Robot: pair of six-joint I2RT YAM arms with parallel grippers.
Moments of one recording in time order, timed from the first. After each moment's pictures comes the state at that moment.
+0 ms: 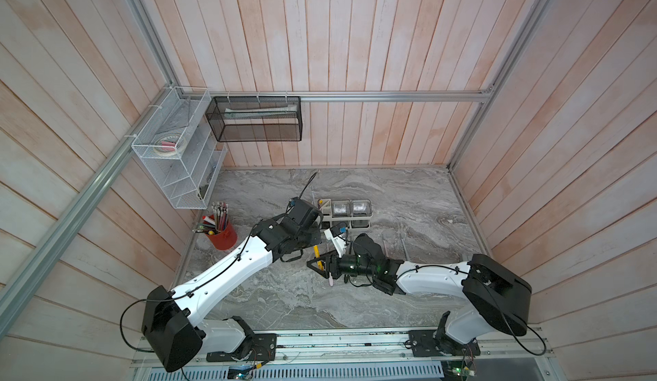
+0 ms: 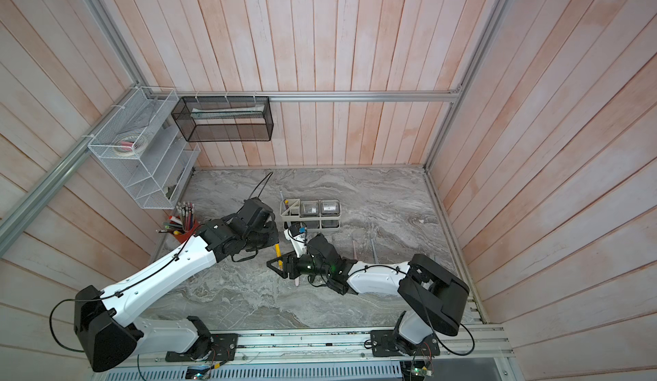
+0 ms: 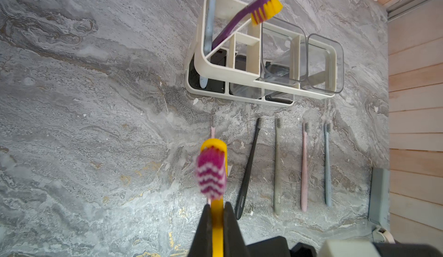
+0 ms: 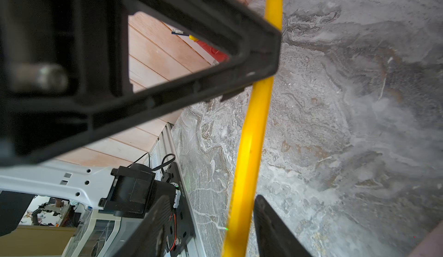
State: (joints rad) left arm -0.72 1.32 1.17 -0.79 -0.13 -0.83; right arm 1.01 1.54 0.67 0.58 -0.37 0.76
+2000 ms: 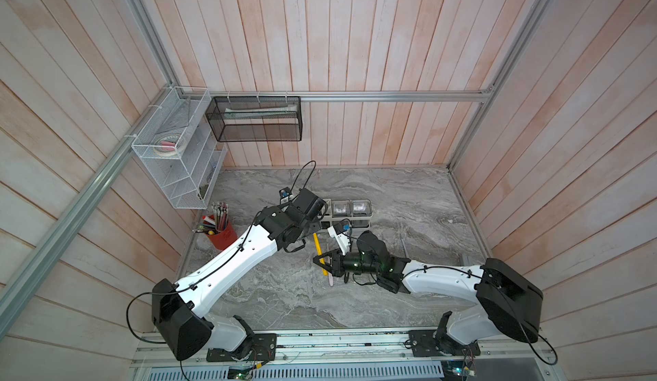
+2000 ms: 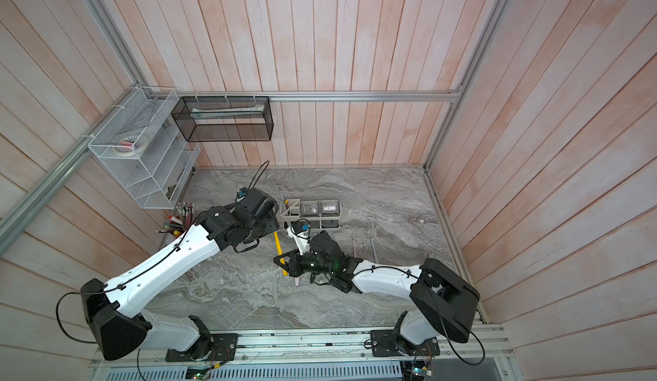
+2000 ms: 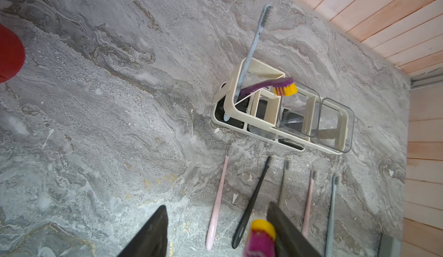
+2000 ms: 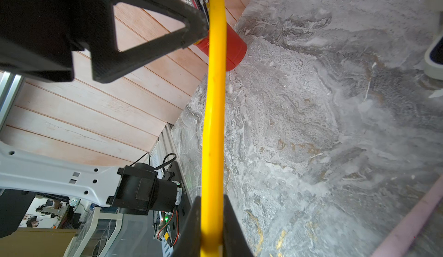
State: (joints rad) left arm -0.73 1.40 1.35 -0.95 -0.33 -1.01; right arm 1.00 1.48 0.68 0.49 -0.38 0.76
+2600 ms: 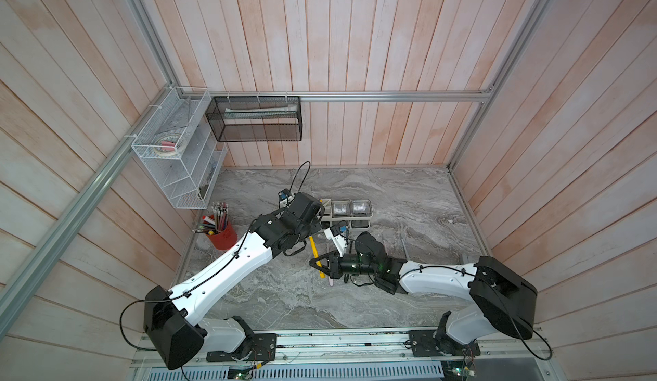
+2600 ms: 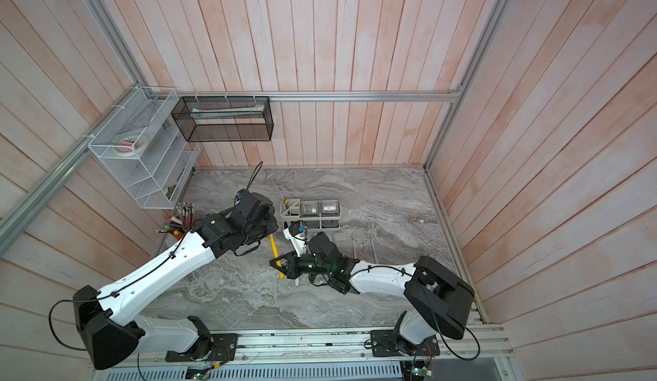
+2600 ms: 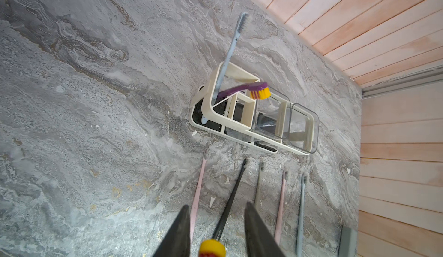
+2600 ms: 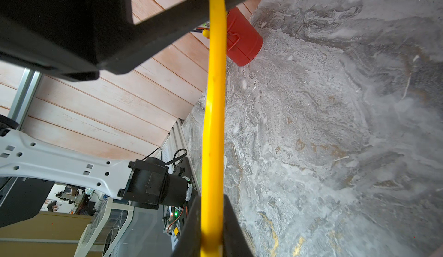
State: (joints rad) left arm -0.72 1.34 1.26 -0.80 -0.28 -1.03; right arm 1.01 1.51 0.68 0.55 -0.42 0.78
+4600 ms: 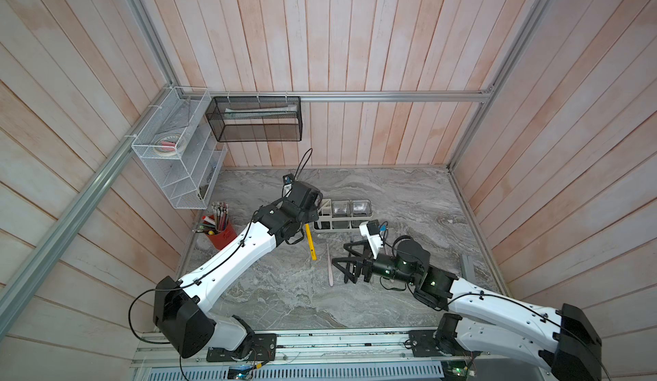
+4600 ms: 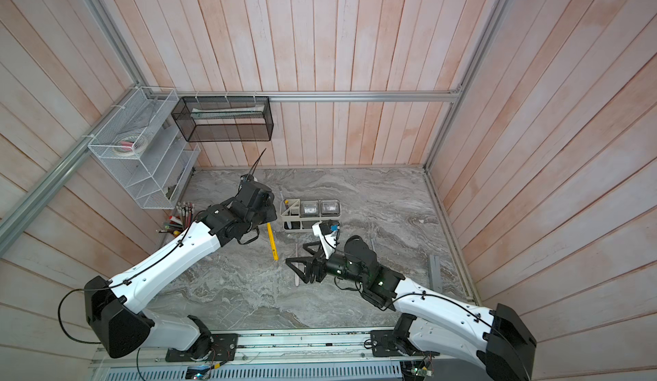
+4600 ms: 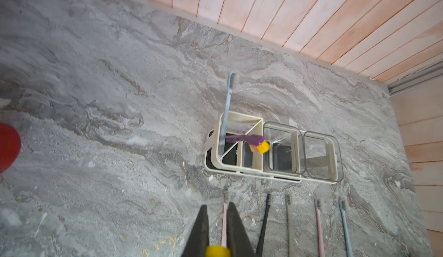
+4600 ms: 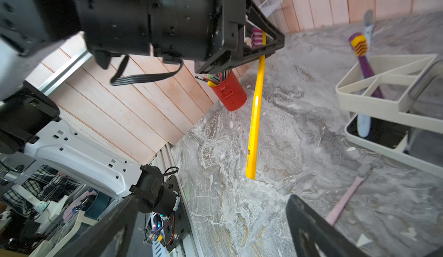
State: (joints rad) left arm -0.65 1.42 1.33 -0.67 -0.38 -0.69; right arm 0.97 0.92 0.54 0.26 -0.24 0.57
